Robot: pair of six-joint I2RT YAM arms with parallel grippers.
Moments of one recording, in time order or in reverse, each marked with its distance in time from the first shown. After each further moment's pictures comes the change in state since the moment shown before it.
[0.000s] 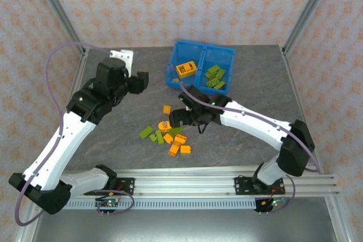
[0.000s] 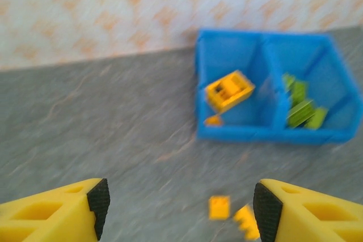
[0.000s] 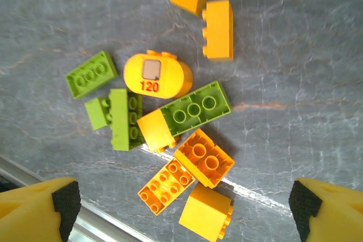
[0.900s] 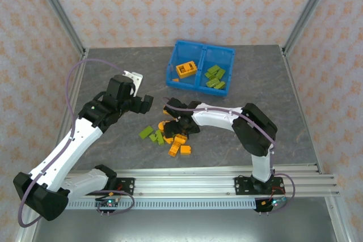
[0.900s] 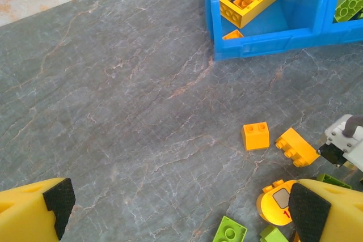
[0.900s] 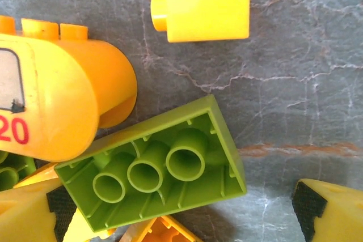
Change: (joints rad) left arm 0.013 -0.048 -0.274 0.066 0.053 0.155; right arm 0.020 0.372 0.021 0.117 0.002 -0.014
